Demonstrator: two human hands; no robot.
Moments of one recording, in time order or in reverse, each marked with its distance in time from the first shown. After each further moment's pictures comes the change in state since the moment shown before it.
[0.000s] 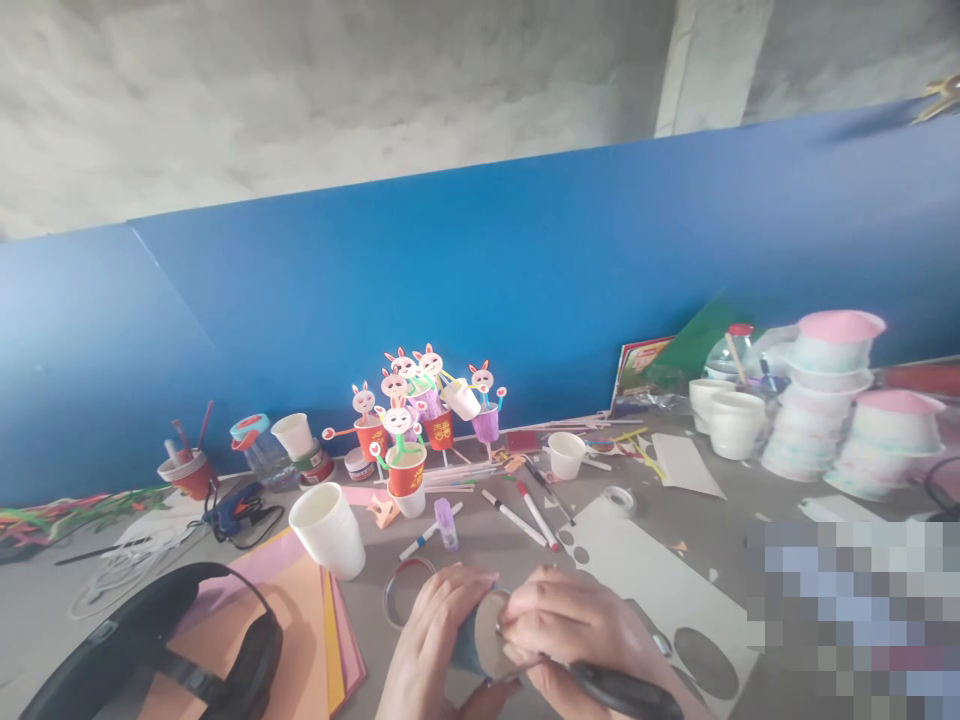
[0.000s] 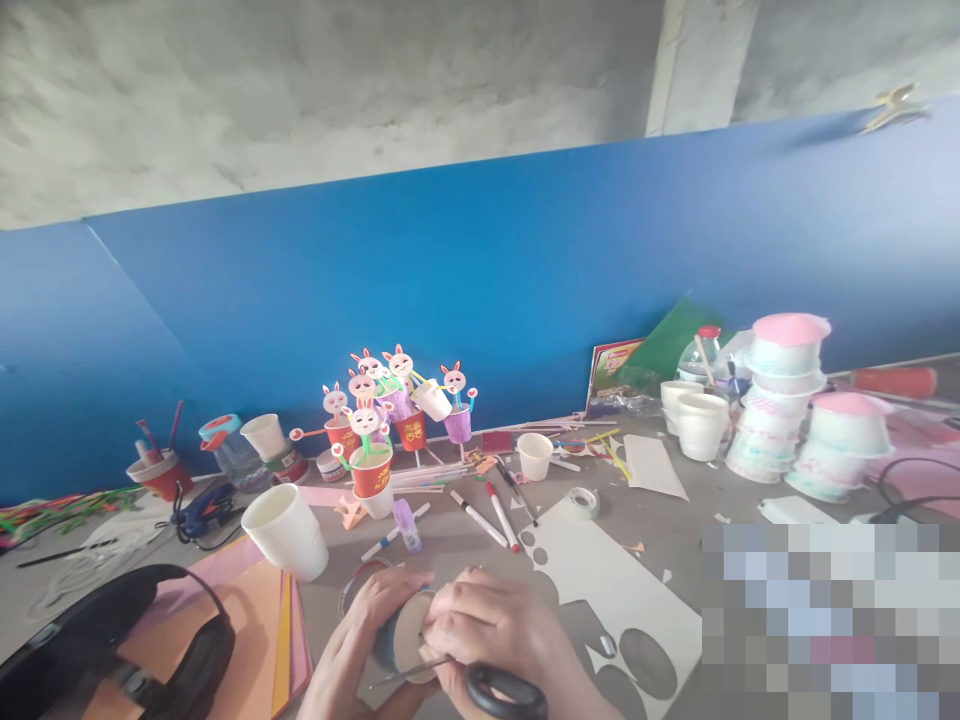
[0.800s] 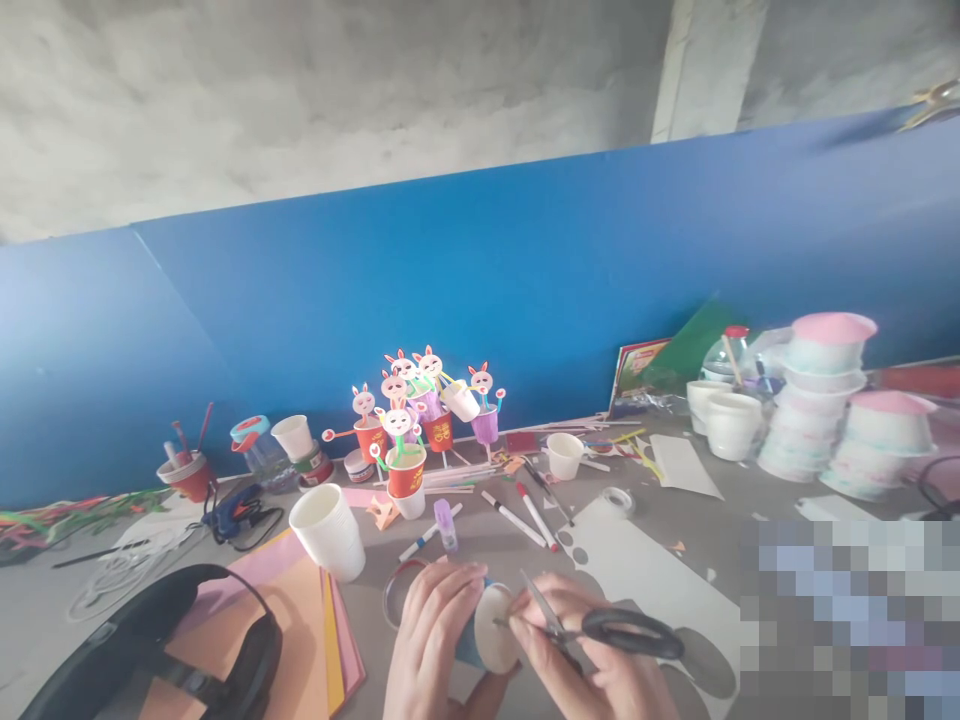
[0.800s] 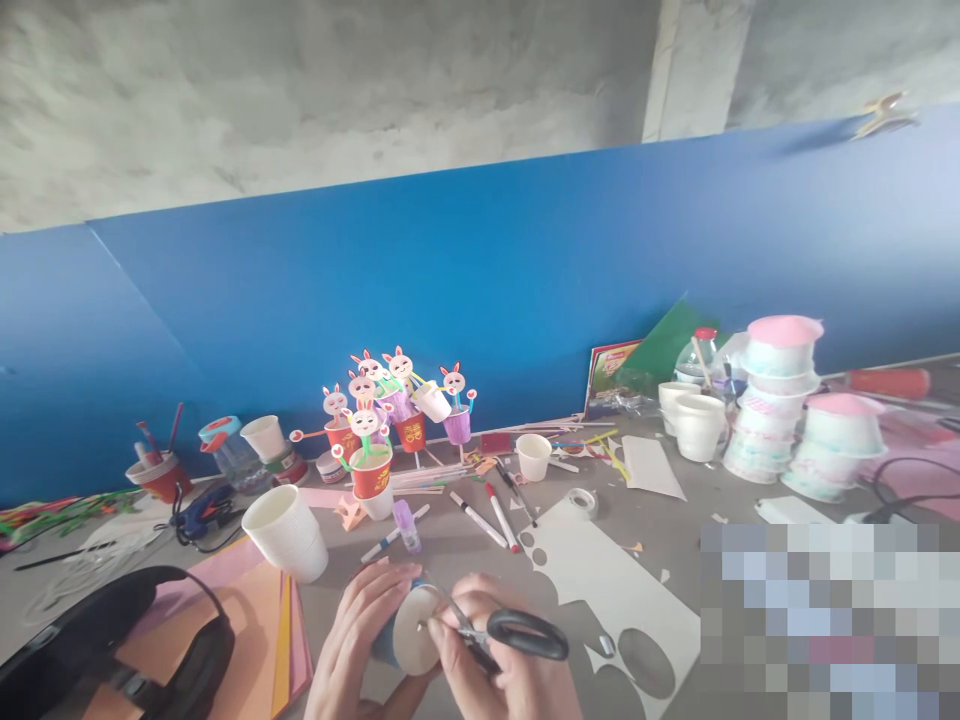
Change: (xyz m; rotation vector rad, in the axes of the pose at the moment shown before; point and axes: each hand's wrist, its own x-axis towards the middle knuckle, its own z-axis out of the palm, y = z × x) left_hand -0.002 -0.003 0.008 0.129 0.156 0.121; right_hand -0.020 0.003 0.033 -0.118 0.327 0.216
